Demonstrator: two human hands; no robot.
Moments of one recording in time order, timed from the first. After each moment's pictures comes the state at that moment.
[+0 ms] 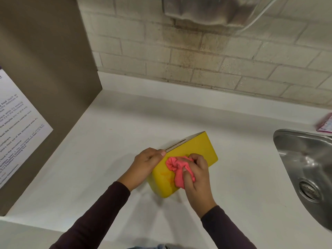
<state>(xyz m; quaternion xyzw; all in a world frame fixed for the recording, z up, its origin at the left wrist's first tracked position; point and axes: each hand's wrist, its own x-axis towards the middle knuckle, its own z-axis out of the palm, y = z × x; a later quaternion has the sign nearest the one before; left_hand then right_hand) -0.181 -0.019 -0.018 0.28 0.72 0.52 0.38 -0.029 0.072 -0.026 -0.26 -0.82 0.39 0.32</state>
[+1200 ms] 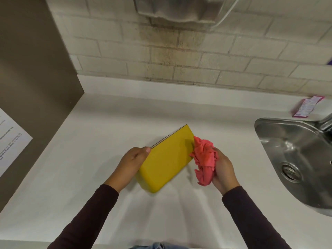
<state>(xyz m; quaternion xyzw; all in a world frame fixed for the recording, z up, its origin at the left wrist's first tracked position) -0.179 -0.018 -0.020 0.30 0.74 0.50 0.35 0.015 0.138 -0.002 -0.37 -0.40 0.78 0.30</state>
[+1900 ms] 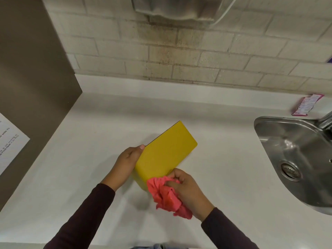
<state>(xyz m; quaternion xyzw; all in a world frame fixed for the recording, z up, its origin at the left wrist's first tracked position) -0.187 -0.016 -0.024 0.26 0.73 0.52 0.36 -0.003 0.058 -0.015 -0.38 -0.62 0.67 0.11</state>
